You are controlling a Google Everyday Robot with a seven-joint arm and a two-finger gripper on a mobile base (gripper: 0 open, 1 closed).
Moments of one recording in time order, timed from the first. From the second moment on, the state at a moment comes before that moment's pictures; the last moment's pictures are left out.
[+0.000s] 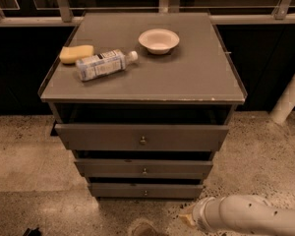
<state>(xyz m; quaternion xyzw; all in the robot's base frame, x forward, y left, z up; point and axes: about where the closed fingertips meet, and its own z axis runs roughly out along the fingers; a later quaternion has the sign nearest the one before) 0.384 -0.149 0.463 -0.32 0.91 0.16 0.20</state>
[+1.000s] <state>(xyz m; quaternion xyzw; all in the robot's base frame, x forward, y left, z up) 0.423 -0.154 0.336 -0.23 0.93 0.16 0.24</state>
